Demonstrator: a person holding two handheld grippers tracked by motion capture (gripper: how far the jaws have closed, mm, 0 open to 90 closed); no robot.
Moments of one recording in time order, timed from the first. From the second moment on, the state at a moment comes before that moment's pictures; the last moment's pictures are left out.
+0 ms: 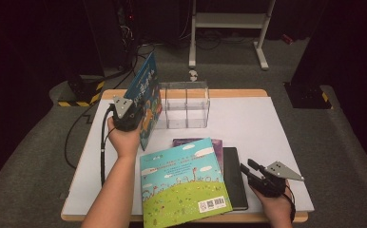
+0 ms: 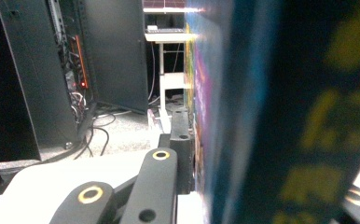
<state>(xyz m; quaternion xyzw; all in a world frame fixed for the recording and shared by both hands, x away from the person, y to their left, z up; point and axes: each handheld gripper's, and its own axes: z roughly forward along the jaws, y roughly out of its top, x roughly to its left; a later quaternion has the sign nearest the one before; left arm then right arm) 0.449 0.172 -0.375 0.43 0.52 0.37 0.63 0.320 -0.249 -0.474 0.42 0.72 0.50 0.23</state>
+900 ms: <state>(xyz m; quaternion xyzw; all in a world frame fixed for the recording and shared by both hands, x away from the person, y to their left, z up) 0.432 0.182 -0.371 0.42 0.51 0.38 0.65 0.320 -0.246 -0.475 0.42 0.73 0.50 0.23</state>
